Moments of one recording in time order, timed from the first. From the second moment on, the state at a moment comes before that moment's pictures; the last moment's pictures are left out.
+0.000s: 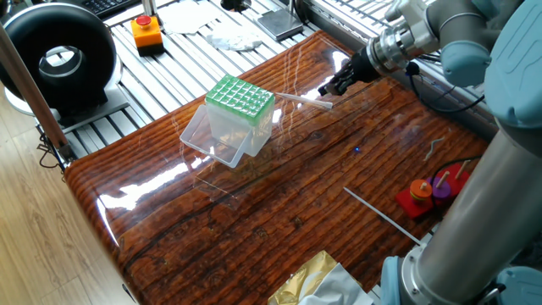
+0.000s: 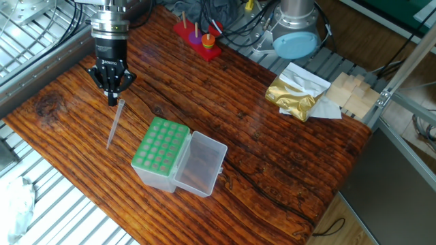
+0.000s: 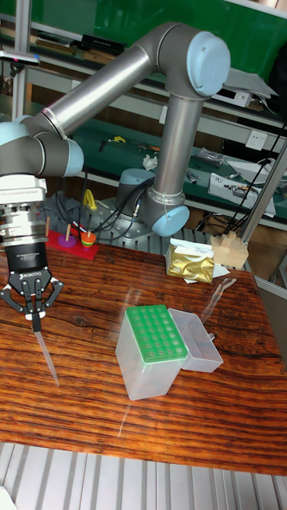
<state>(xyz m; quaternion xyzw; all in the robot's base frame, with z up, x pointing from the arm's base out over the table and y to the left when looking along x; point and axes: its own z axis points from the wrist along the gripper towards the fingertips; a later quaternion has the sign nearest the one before) 0.575 -0.169 0.035 -0.16 0.92 0.12 0.32</state>
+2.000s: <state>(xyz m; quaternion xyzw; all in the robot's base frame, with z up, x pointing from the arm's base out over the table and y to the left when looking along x) 0.568 -0.172 0.028 -0.19 0.92 0.13 0.33</state>
